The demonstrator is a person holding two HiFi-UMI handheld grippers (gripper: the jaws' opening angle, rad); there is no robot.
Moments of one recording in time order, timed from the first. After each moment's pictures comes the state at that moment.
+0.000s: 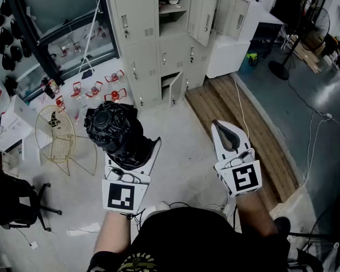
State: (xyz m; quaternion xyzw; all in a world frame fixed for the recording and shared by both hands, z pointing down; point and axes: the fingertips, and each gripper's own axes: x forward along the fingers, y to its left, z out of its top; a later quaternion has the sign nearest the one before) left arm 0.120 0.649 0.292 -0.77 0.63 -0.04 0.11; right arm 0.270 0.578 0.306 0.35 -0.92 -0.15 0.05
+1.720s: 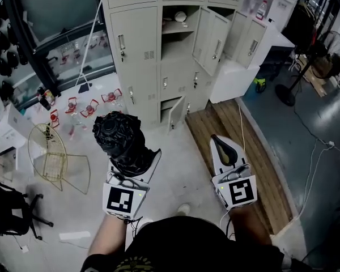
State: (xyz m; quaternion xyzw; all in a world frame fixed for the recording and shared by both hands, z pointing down) left arm 0.073 0.435 0.313 -0.76 0.64 -0.05 0.07; right arm 0.222 0.369 0.307 0.33 -0.93 -0.15 0.04
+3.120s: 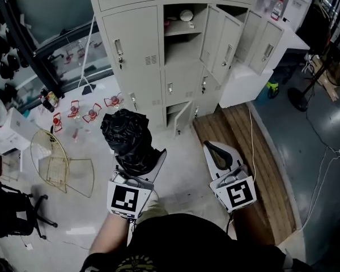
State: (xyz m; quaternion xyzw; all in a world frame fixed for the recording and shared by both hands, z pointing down) left arm 0.058 0.304 0.336 -0.76 0.64 -0.09 0.06; right arm 0.178 0.257 0.341 0.25 -0.96 -0.13 0.04
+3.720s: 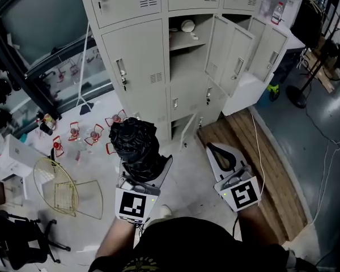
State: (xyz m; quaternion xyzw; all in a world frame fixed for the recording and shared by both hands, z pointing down) left arm -0.041 0.236 0.331 -0.79 0.60 -0.08 0.08; right arm 0.071 0.198 0.326 0.28 -0.95 -0.15 0.03
